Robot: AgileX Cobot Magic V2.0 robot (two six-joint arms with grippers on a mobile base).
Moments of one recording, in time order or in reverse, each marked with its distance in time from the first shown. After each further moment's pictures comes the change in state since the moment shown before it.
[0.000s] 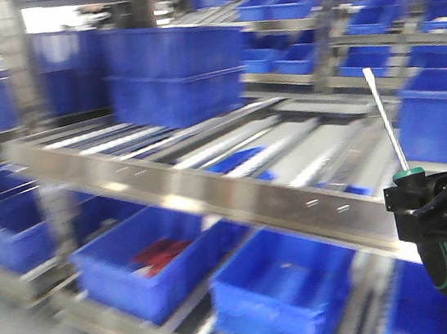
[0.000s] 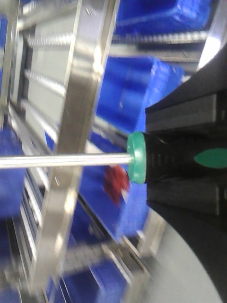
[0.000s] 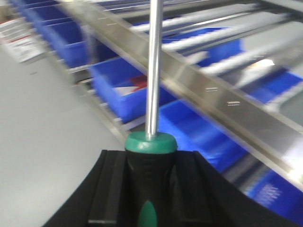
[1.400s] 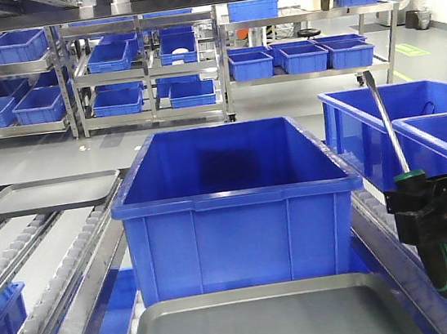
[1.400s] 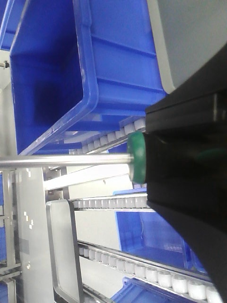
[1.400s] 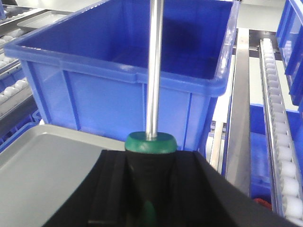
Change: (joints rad) left arm 0.000 0.035 0.000 0.000 0.000 0.000; right arm 0.000 0.000 0.000 0.000 0.008 0.001
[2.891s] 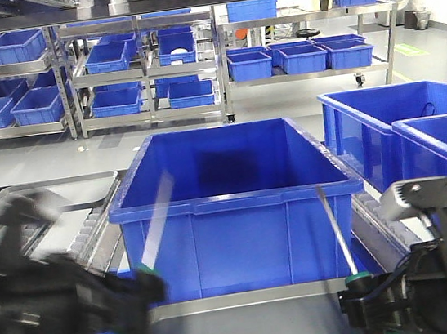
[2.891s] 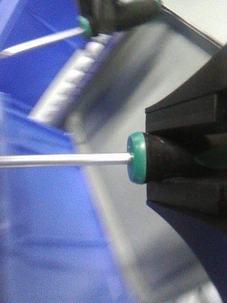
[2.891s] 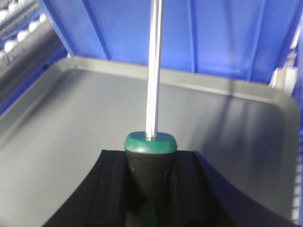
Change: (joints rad) left arm -0.256 0.349 0.000 -0.784 0.092 0.546; right arm 0.000 0.150 0.171 0.413 -0.029 -0.252
